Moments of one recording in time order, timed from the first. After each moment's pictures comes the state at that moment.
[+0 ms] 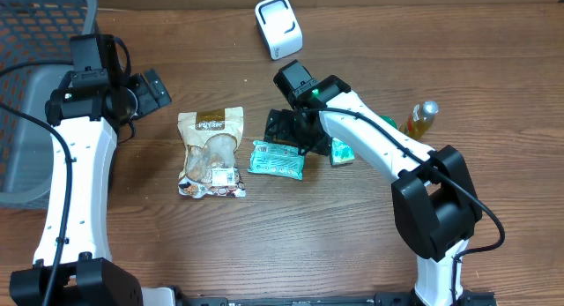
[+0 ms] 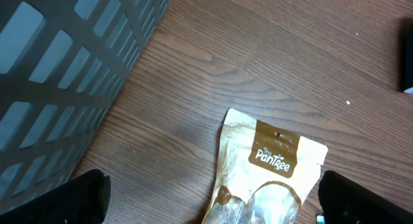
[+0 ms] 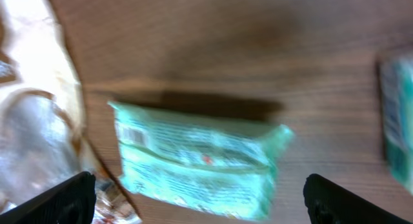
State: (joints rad) left arm 0.13 1.57 1.43 -0.89 -0.05 -0.37; right arm 0.59 2.05 1.63 -0.92 -0.15 0.78
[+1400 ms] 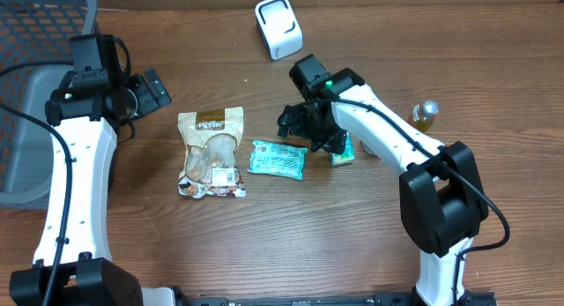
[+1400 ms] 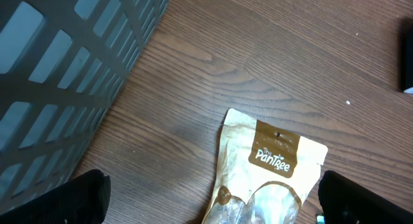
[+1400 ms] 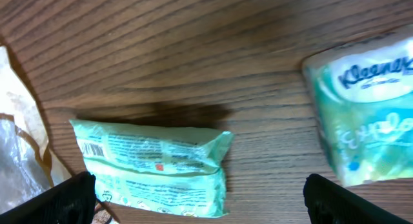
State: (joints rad) left arm 0.13 1.57 1.43 -0.89 -0.05 -0.37; right arm 0.52 2.05 1.63 -1.01 -0.15 0.78
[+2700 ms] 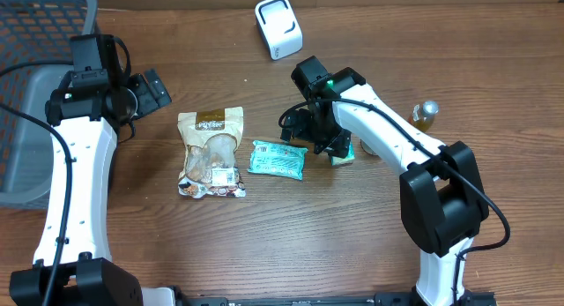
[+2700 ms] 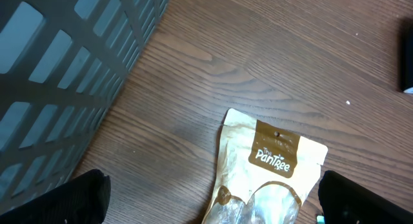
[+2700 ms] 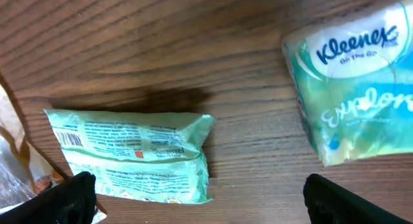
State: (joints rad) left arm 0.13 1.57 1.43 -0.89 -0.05 -0.37; right arm 0.52 2.05 1.63 -1.07 -0.15 0.78
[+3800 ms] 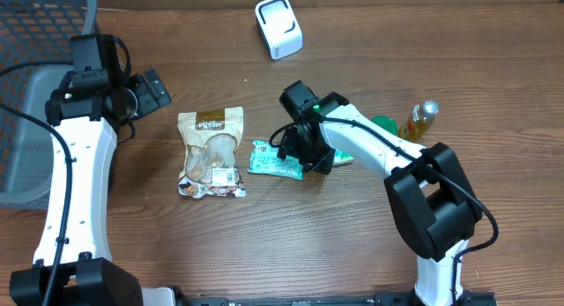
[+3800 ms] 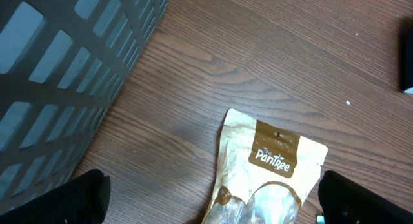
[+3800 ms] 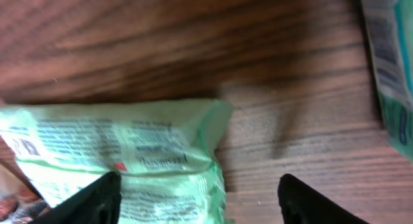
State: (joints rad) left arm 0.13 1.57 1.43 -0.89 -0.05 -0.37; right arm 0.58 2.05 1.46 -0.88 -0.16 0.91
